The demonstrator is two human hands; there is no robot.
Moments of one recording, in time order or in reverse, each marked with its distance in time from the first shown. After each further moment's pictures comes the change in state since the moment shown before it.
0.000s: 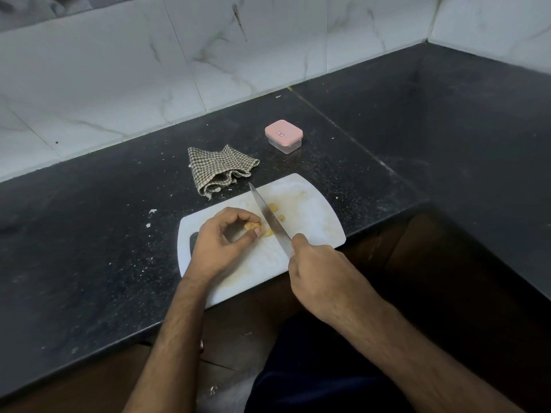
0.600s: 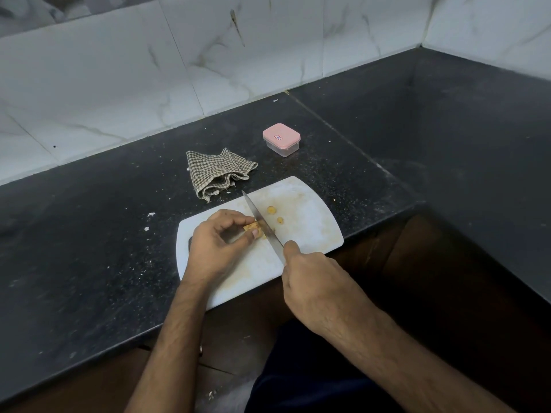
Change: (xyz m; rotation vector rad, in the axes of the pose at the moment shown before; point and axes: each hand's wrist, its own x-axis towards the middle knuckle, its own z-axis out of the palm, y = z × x) left_hand 0.000 -0.006 0.000 -0.064 0.048 -0.017; right_hand -0.007 -0.010 0.005 -0.024 -0.007 0.000
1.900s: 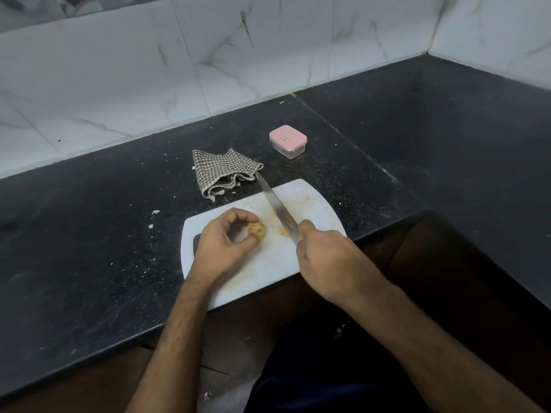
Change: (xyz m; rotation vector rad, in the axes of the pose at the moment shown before) left_hand -0.001 0.009 -0.002 0.038 -0.027 -0.067; right_hand 0.024 0.011 -0.022 0.002 0.027 -0.020
